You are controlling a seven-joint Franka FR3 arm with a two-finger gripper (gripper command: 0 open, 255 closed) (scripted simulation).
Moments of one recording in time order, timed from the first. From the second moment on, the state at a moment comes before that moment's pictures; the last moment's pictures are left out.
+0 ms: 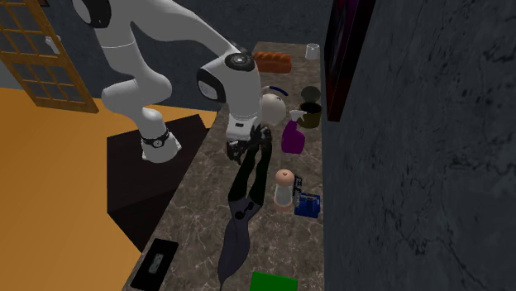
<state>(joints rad) 0.12 -0.04 0.42 -2.18 0.12 2.16 0.39</state>
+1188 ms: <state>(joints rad) 0.21 0.33 0.43 -1.97 -0.02 2.34 0.54</state>
